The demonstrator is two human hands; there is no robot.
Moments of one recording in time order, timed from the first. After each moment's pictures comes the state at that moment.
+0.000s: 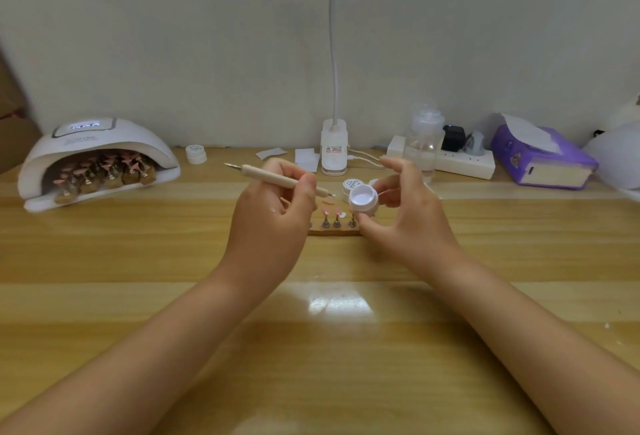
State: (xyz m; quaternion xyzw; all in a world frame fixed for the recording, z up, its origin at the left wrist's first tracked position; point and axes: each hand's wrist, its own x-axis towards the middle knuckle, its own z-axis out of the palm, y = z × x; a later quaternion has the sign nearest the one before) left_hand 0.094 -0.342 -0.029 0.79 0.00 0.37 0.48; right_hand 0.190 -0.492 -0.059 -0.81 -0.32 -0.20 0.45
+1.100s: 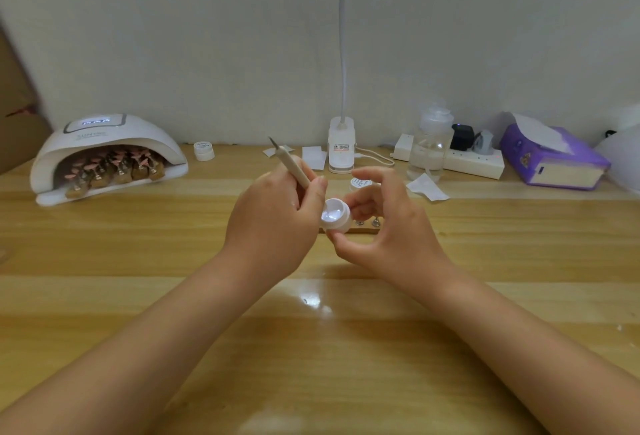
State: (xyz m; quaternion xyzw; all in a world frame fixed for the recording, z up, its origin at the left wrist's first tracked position) left_hand 0.089 -0.337 -0.018 0.88 0.05 0.32 0.35; right_hand 0.156 -0.474 -0.053 -0.77 -0.39 -0.13 0.49
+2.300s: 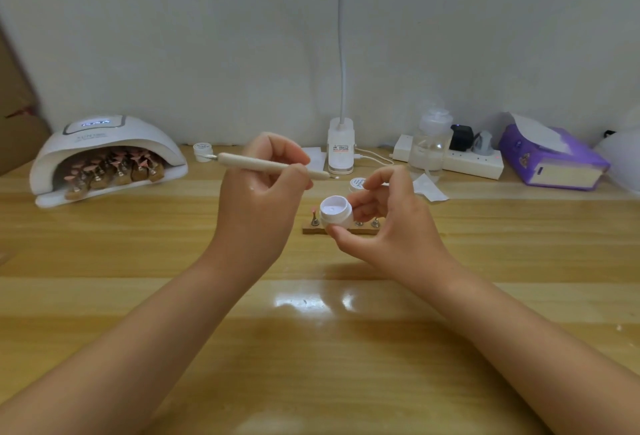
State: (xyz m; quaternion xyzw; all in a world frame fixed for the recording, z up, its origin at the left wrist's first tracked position) left_hand 0.085 -0.335 -0.004 0.73 0.00 0.38 0.56; right_hand 0.160 -0.475 -0.052 -0.77 -0.35 -0.12 0.52
